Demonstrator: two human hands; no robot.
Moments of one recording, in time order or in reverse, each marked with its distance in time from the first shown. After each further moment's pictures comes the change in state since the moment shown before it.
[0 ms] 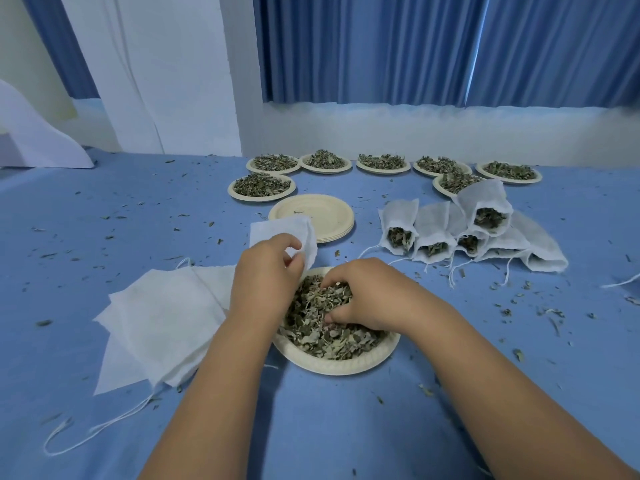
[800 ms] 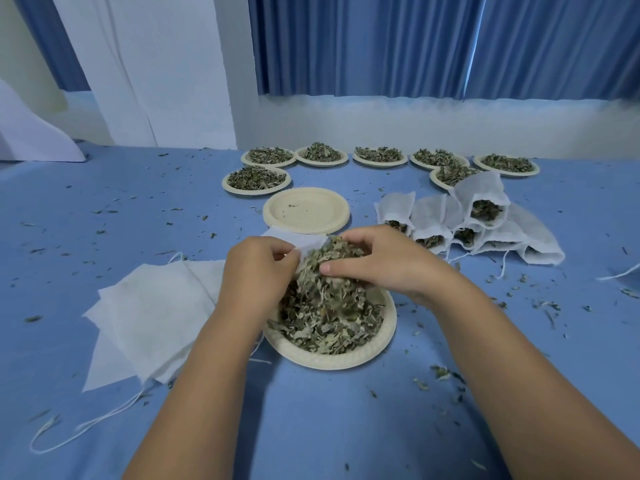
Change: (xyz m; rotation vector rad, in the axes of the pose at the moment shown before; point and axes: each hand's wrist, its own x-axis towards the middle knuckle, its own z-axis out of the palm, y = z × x) left_hand 0.000 0.005 -0.006 -0.064 -0.083 -0.107; right_hand -0.001 0.020 -0.020 0.650 0.096 0.047
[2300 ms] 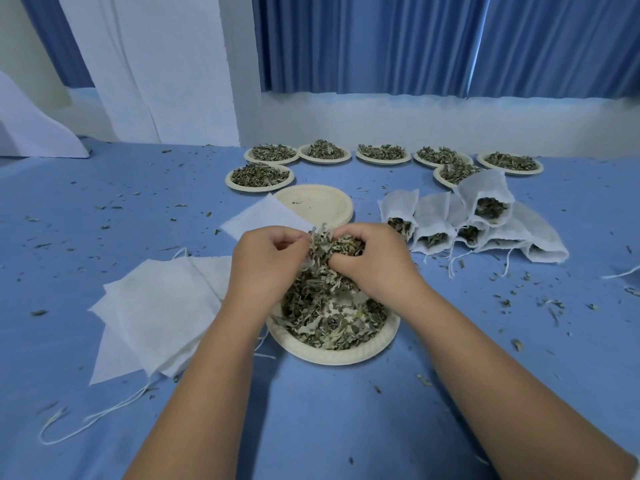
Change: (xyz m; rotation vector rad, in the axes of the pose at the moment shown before) left_hand -0.006 0.010 -0.004 -0.365 -0.011 -0.069; right_hand 0.004 0.004 0.031 -0.023 0.353 -0.088
